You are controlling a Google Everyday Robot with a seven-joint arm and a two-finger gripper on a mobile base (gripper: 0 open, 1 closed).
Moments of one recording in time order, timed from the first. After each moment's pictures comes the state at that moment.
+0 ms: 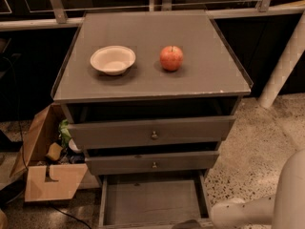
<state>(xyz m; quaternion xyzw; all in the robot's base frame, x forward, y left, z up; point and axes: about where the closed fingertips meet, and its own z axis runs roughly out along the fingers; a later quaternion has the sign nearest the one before) 0.211 -0.231 0.302 0.35 -0.90 -0.16 0.22</state>
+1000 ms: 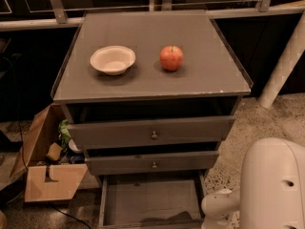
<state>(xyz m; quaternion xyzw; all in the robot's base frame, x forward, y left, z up) 0.277 -0.237 0.236 0.28 -0.93 -0.11 0.20</state>
